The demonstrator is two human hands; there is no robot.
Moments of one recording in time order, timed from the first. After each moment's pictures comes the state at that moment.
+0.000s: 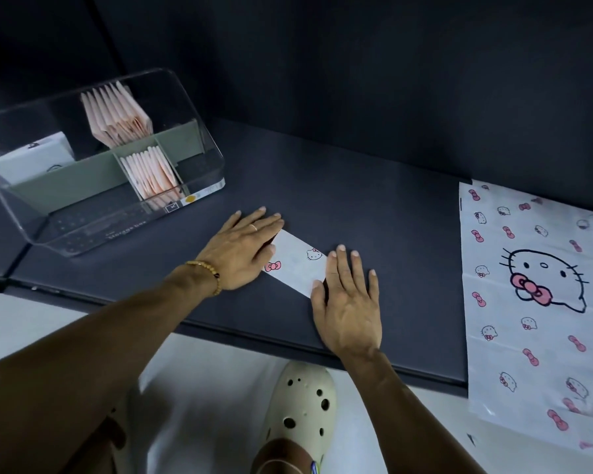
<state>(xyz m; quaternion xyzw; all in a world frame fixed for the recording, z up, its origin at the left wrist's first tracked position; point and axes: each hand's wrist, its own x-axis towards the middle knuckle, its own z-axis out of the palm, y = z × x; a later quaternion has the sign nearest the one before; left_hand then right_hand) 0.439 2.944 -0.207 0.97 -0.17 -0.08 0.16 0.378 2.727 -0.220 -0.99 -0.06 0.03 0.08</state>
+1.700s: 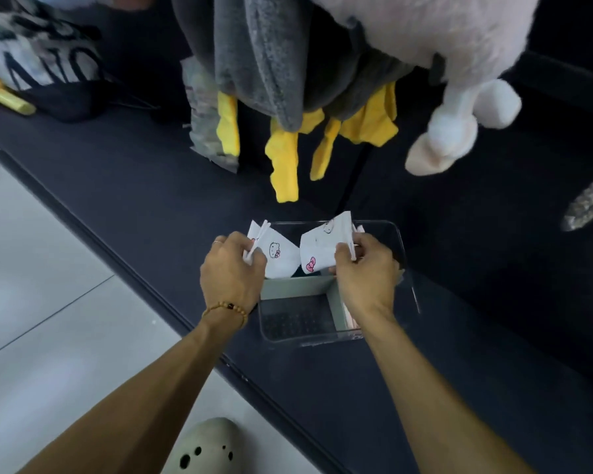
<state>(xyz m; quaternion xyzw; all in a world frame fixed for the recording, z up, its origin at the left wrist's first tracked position) 0.412 3.199 -0.126 0.80 0.41 0.28 0.33 0.496 3.055 -0.086 -0.87 -0.13 -0.01 0.48</state>
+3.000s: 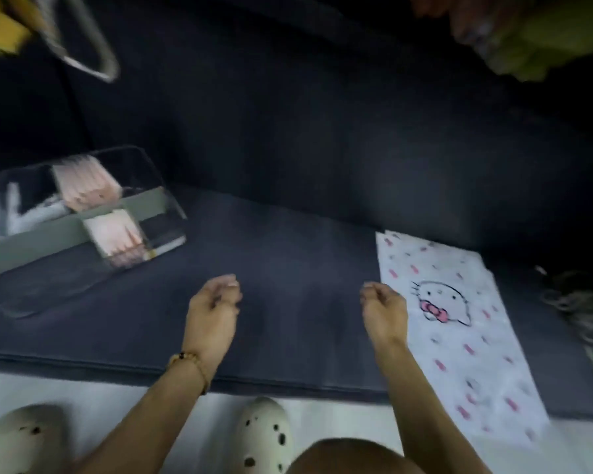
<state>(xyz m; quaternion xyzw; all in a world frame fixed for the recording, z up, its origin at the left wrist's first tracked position) 0.376 2.886 -0.133 0.61 0.23 0.02 0.76 0.403 2.653 -0.107 -0.83 0.28 -0.06 0.48</state>
